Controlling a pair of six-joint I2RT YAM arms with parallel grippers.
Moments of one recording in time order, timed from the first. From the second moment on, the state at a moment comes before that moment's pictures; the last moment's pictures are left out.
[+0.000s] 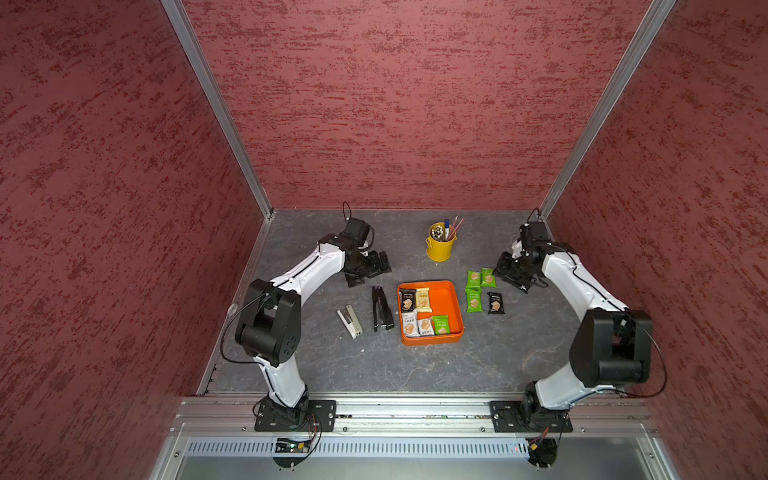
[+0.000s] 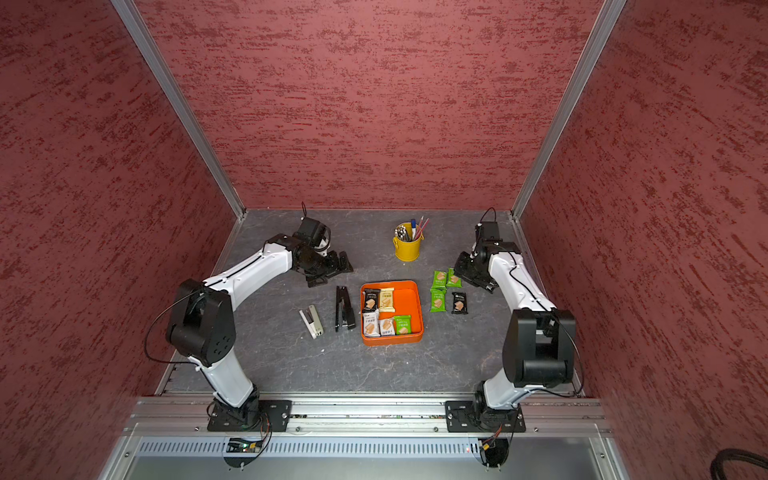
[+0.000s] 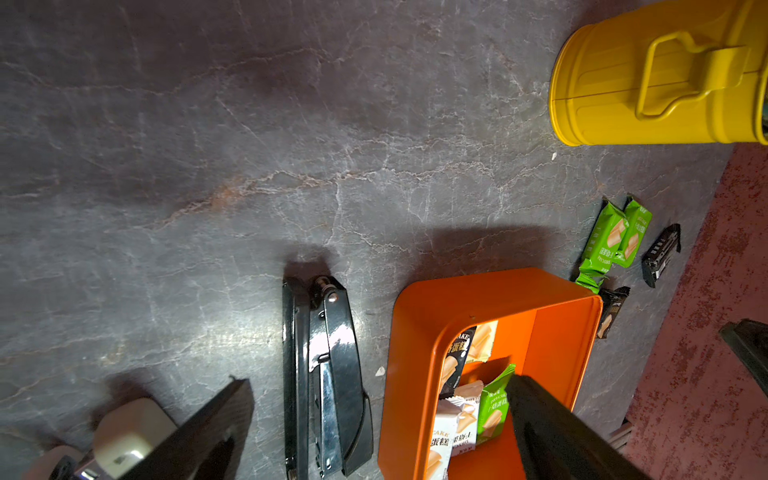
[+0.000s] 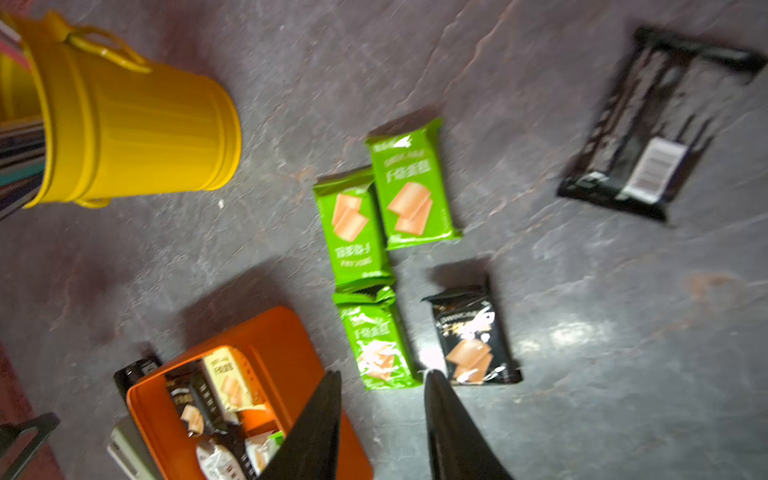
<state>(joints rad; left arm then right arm) -0.37 1.76 1.36 -0.77 0.29 -0.65 0.01 1.55 1.21 -0.82 -0.25 0.49</state>
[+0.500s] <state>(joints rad) -0.31 1.62 1.22 -0.77 0.34 -0.59 0.42 1.52 1.12 -0.70 -0.28 0.67</state>
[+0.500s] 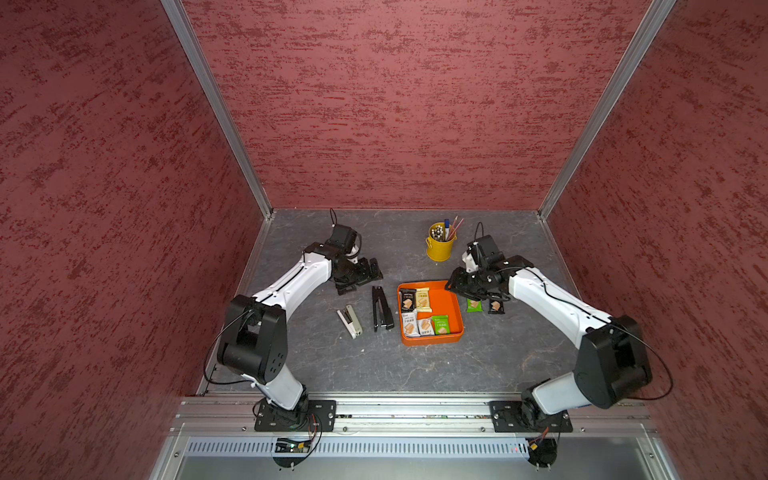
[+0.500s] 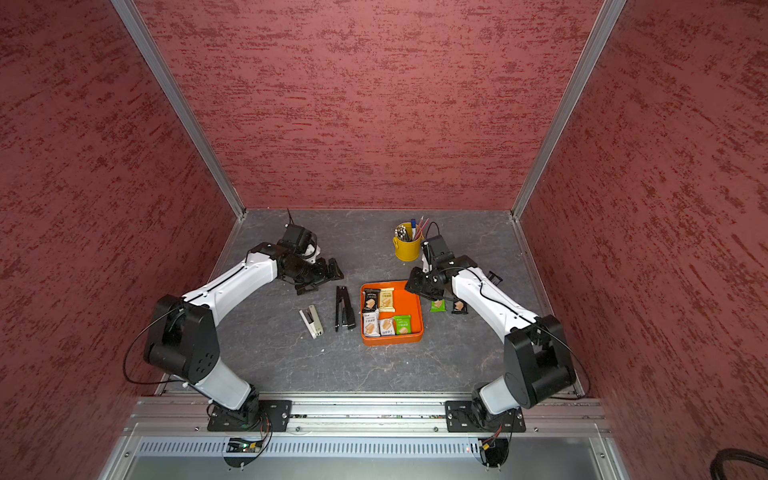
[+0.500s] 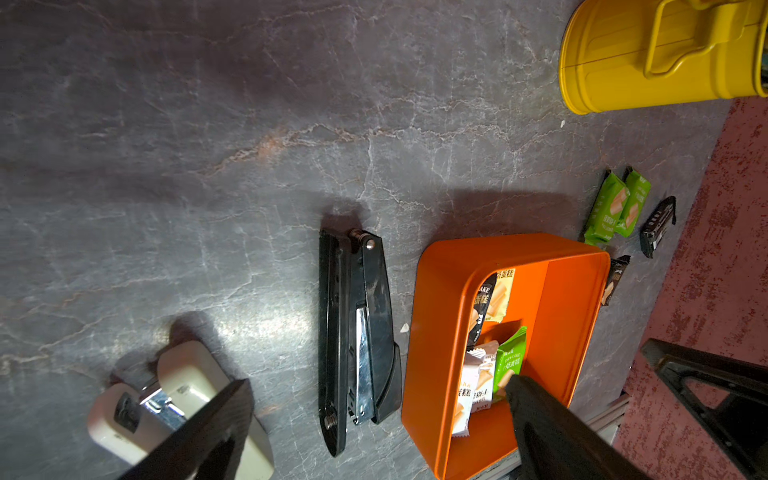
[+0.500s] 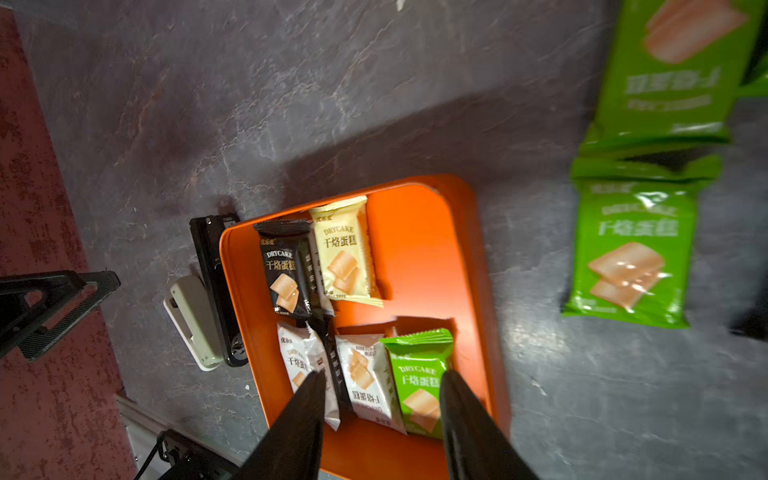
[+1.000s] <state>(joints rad) -0.24 1.55 1.13 -0.77 0.37 -0.56 0.59 1.78 1.28 -0.68 -0.17 0.68</state>
